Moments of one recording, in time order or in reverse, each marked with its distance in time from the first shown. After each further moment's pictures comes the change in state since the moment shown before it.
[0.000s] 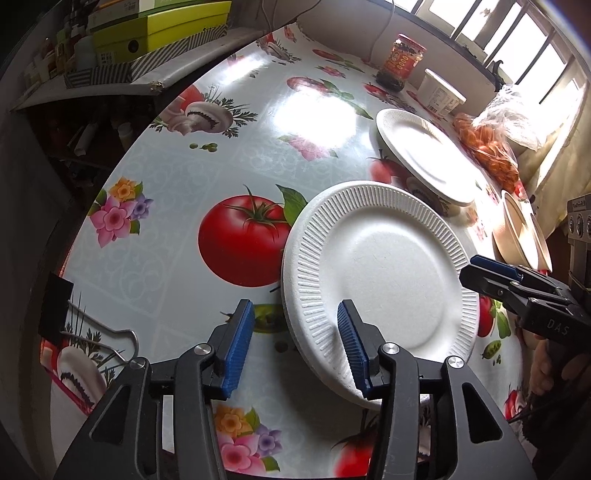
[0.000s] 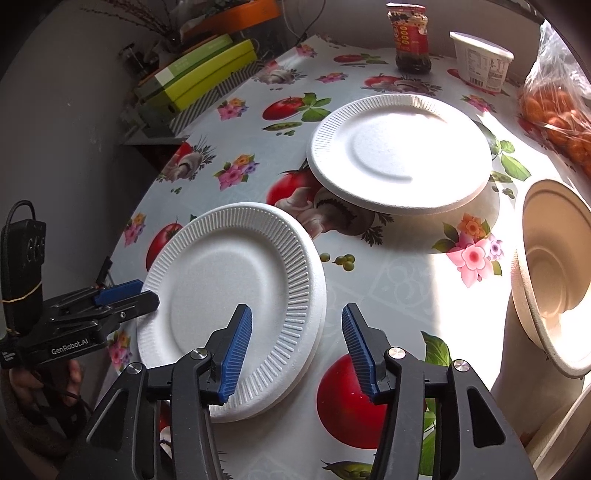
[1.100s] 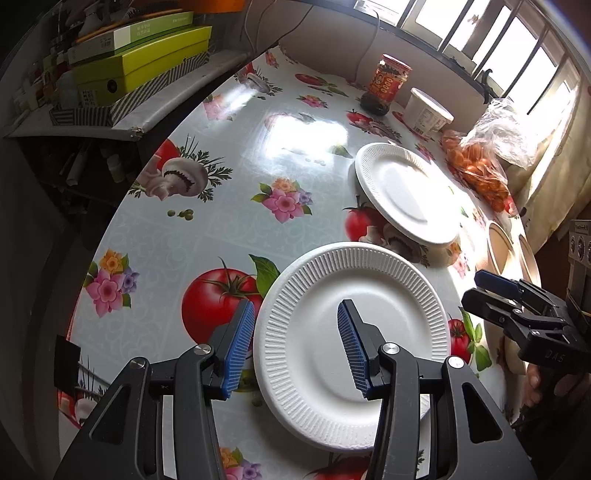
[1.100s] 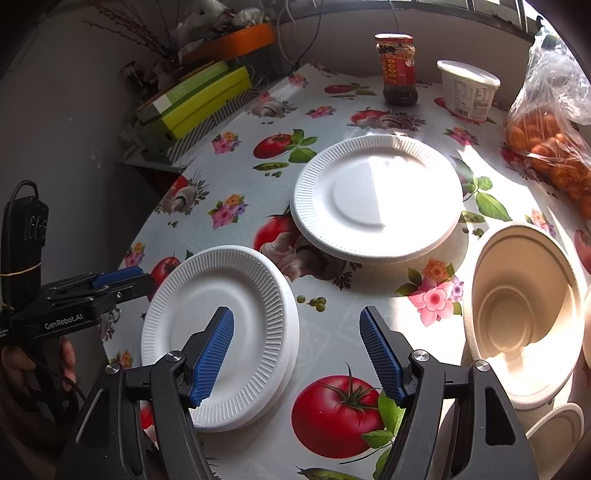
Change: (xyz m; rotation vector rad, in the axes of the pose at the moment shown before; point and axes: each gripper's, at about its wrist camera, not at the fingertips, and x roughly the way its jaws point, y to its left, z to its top) left arm -0.013 -0.023 0.046 0.035 -0.046 -0.016; right arm -0.032 -0.012 0.022 -0.008 -0.078 -0.028
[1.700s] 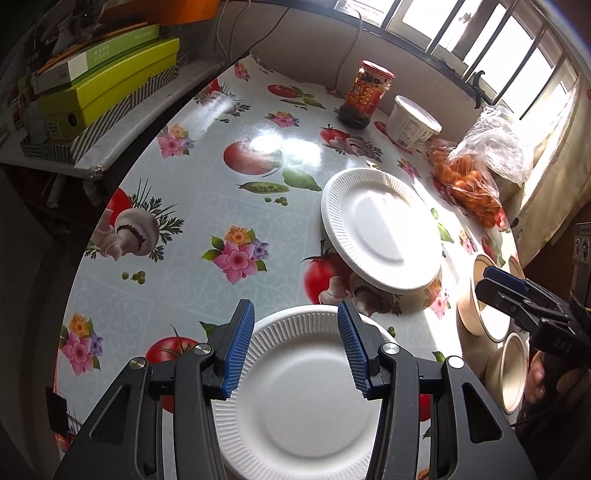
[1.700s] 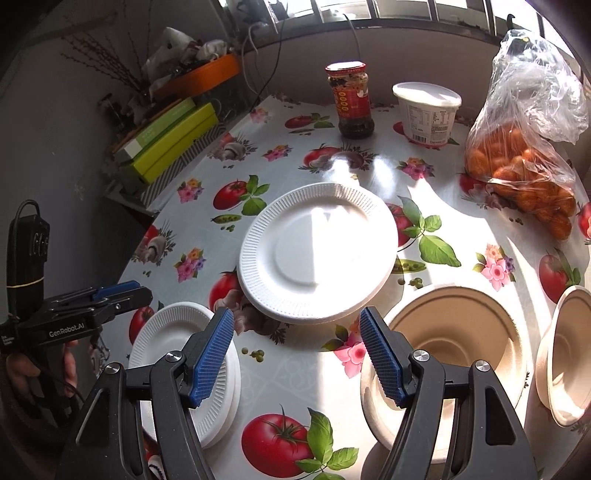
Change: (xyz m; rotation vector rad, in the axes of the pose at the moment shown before) left arm 0.017 -0.037 0.052 0.023 0.003 -0.031; right arm -0.028 -0.053 0.042 0.061 -0.065 -0.045
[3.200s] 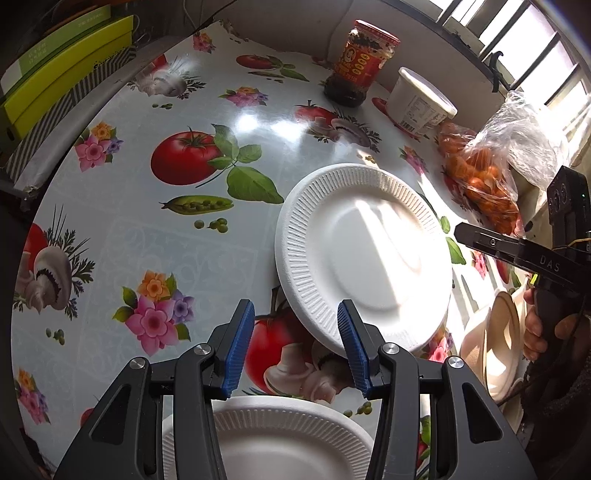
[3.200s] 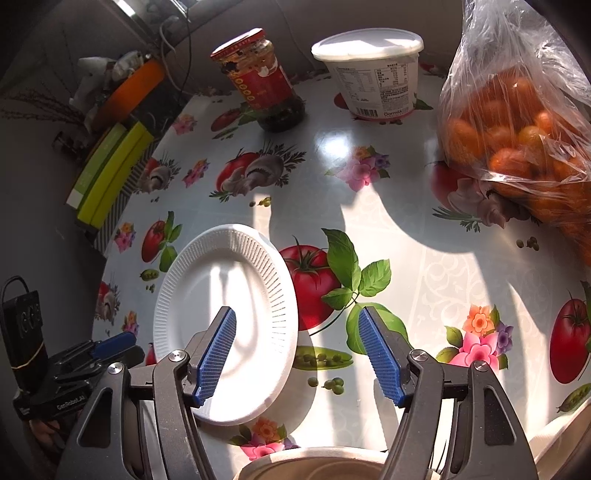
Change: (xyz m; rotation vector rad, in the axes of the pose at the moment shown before) left arm 0.083 -0.039 0.052 -0.009 0.111 -0.010; right arm 0.077 -0.113 0.077 0.170 0.136 0.050
